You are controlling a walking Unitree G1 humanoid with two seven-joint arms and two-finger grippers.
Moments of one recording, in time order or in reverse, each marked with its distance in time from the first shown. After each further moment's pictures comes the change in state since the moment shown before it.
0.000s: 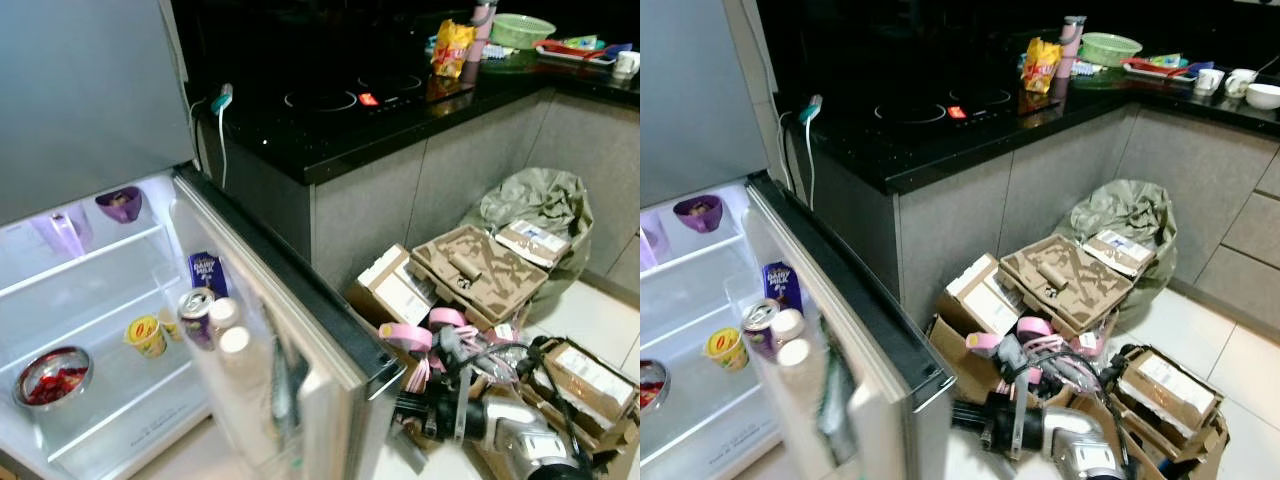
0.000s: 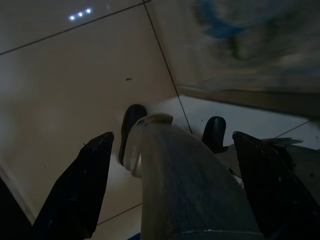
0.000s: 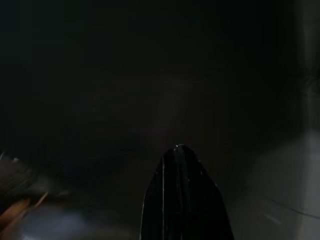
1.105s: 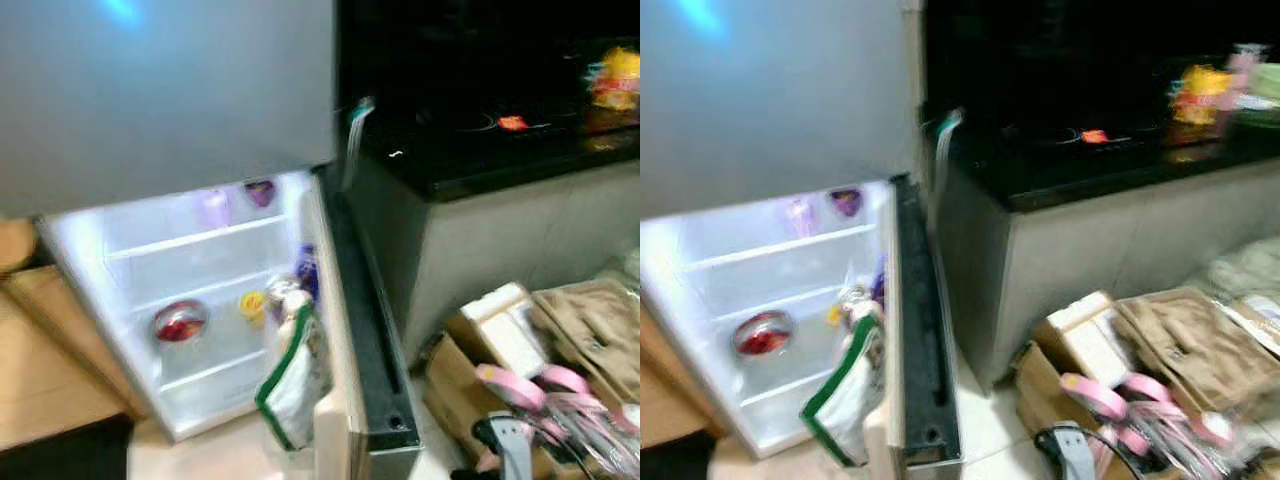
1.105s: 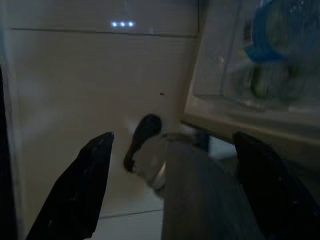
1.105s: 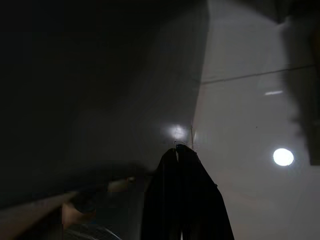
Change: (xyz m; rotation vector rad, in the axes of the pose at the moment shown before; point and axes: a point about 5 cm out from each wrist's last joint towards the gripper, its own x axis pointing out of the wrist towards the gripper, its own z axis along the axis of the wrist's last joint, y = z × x) left arm 0.003 -0.008 0.004 0.019 -0.011 -0.028; right arm -0.103 -0.010 -0.109 0.250 0.322 -0.770
